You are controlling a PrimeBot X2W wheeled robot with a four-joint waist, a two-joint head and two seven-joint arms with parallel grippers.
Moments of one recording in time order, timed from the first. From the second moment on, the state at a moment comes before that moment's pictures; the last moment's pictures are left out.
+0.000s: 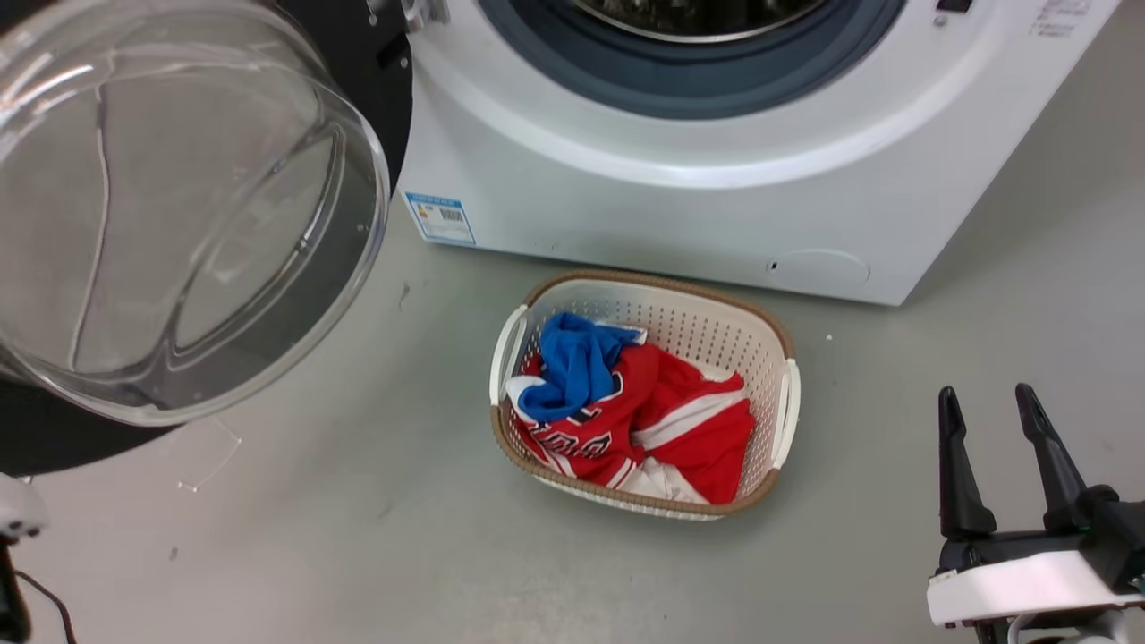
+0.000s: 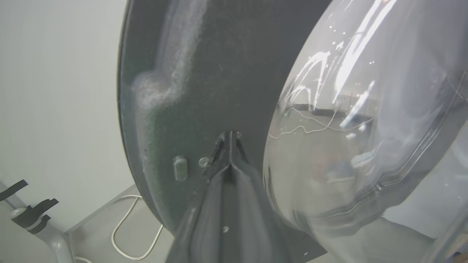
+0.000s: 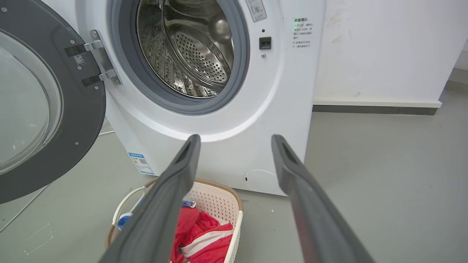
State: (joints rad) left arm -0.34 0.32 0.54 0.46 -0.09 -0.09 -0.27; right arm 0.01 -0.05 -0.08 0.01 0.10 0.13 -0.26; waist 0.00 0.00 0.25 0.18
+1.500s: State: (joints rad) left arm 0.04 0.05 -0.03 0.04 -0.03 -0.04 -0.27; right arm 0.13 -0.05 -0.09 -0.05 0.13 0.13 -0.26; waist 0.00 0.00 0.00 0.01
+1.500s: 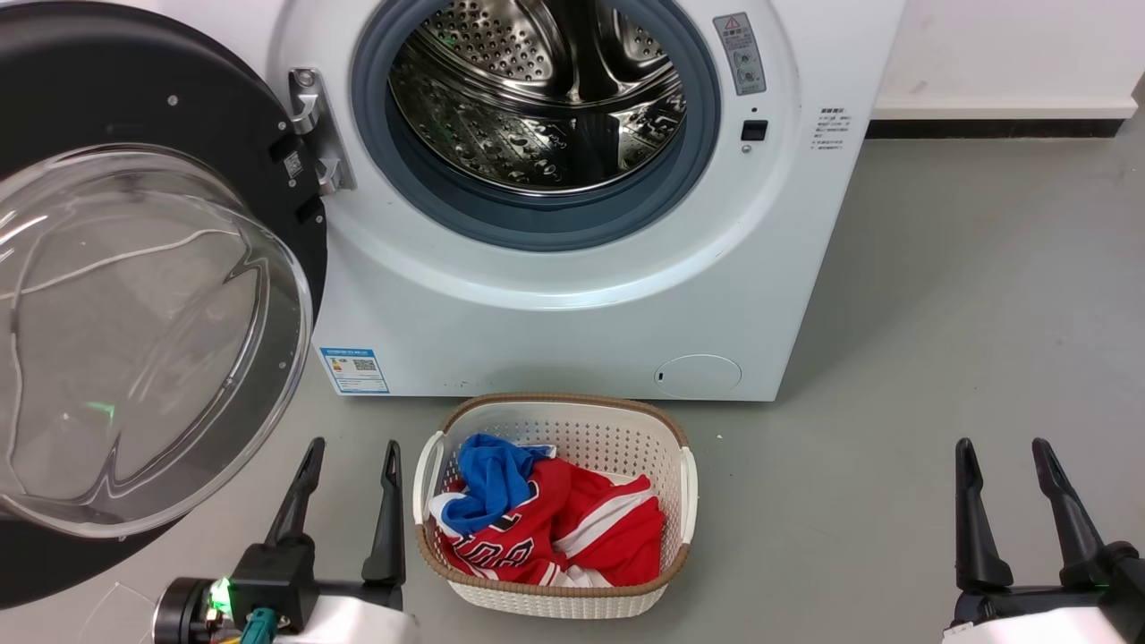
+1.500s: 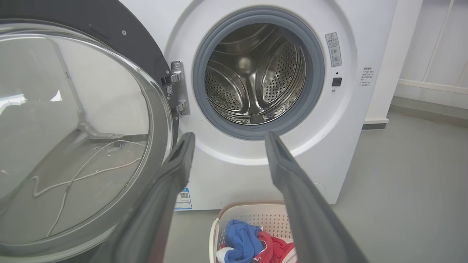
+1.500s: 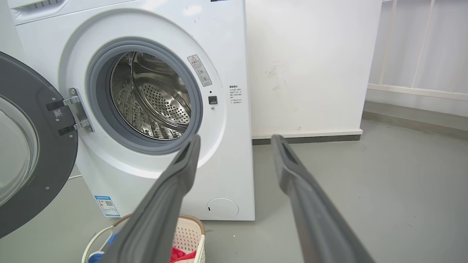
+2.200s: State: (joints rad) left arm 0.06 0.05 -0.04 0.10 -0.03 -0.01 -0.27; right arm 0.14 -0.05 -0.09 -0.04 0.14 0.13 -0.26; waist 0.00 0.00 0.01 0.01
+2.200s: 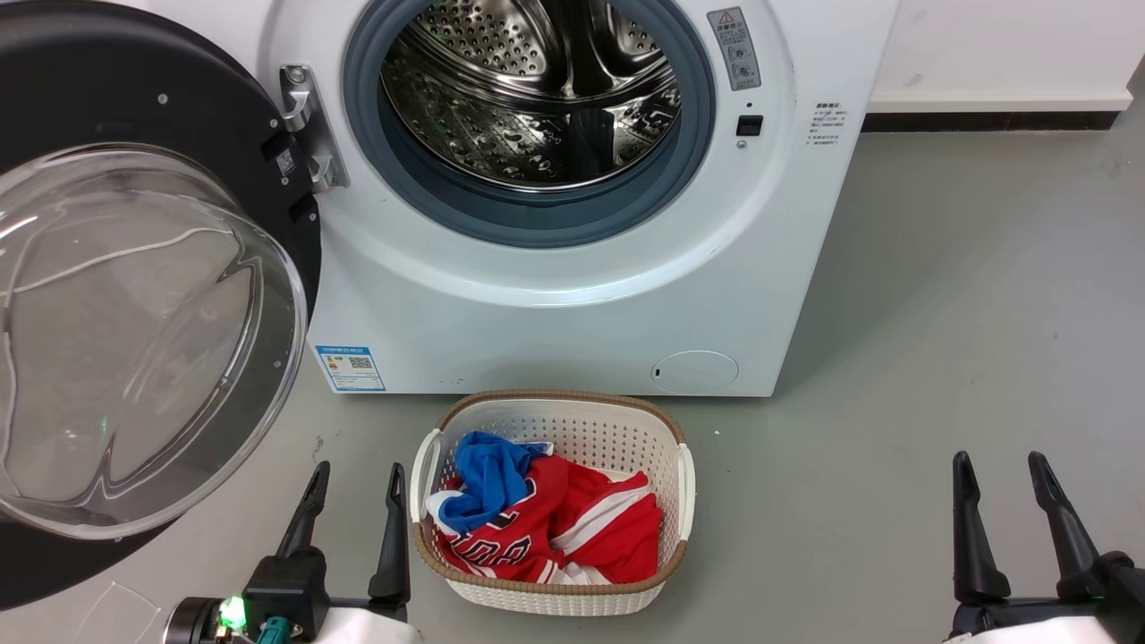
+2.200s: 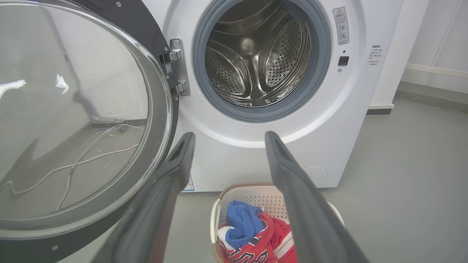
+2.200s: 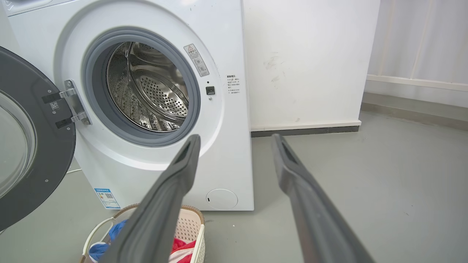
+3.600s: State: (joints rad) left arm 0.01 0.05 0.02 0.19 -0.64 -0.05 -0.12; right arm 0.08 -0.07 -0.07 0.10 0.73 0.13 -0.14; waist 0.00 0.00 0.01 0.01
